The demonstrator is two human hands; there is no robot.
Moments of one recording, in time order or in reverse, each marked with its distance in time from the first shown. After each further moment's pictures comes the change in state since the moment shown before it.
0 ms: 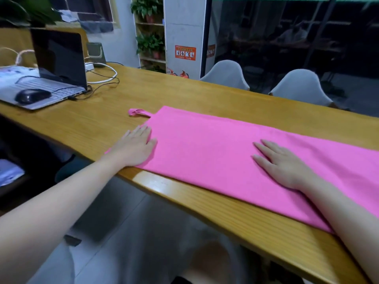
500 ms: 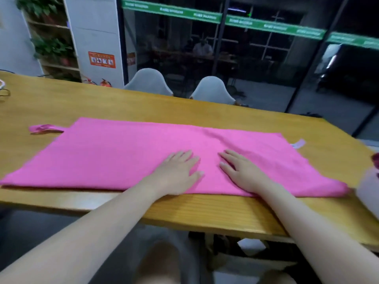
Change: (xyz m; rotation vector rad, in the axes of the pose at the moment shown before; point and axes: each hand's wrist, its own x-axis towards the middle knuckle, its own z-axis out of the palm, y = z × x) left_hand -0.063 0.262 0.019 -0.065 -0.081 0.695; right_hand -0.117 0.039 -0.014 0.065 0.154 0.238
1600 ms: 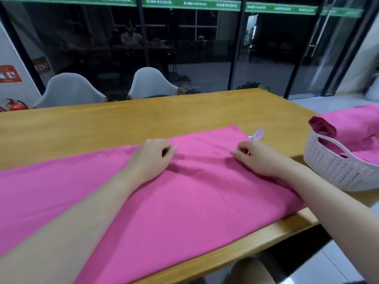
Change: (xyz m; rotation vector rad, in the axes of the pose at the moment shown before) left_hand 0.155 0.046 0.013 -0.235 0.339 0.326; right_hand -0.056 0.125 -0.070 0.138 0.098 0.427
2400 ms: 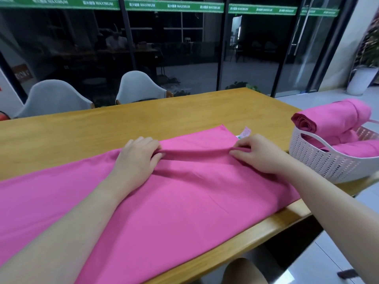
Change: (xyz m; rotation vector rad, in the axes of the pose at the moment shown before) left_hand 0.001 -0.004 0.000 0.190 0.102 0.213; right_hand -0.018 0.016 -0.019 0.161 0.093 -0.088
